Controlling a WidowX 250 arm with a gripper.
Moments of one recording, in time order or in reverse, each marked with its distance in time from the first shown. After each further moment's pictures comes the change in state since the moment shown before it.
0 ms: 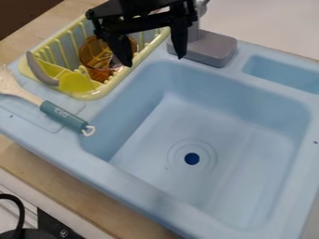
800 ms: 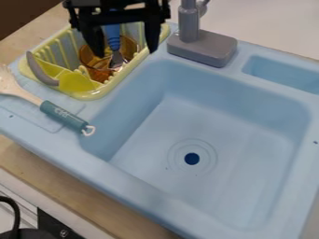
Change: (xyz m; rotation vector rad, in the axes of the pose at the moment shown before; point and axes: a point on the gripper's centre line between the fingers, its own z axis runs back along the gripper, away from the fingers) arm 0.020 0.032 0.003 0.153 -0.021 0.031
